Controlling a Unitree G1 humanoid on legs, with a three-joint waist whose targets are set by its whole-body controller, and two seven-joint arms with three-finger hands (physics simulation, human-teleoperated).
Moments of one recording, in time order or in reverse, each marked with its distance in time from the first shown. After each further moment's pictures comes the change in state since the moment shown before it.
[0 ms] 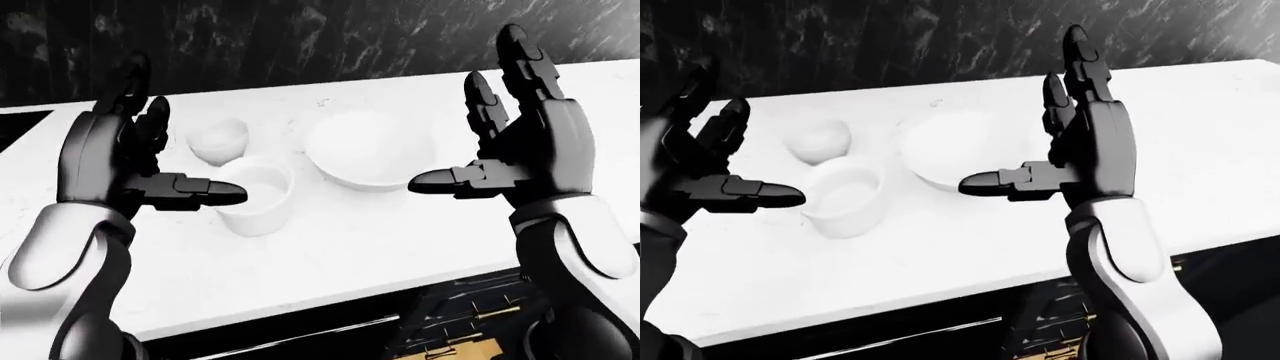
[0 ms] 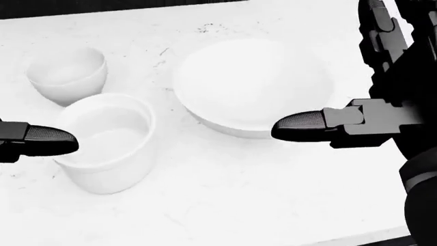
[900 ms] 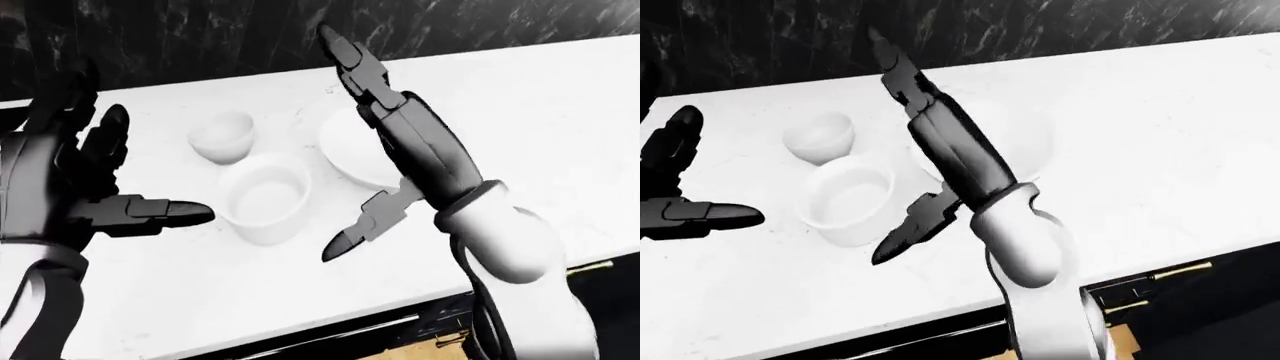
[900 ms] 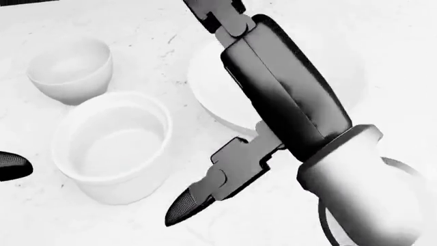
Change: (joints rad) left arm 0.062 0.042 0.205 -0.139 -0.118 0.096 -0.017; right arm -0.198 0.036 0.556 -0.002 -0.783 0.004 0.615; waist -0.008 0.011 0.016
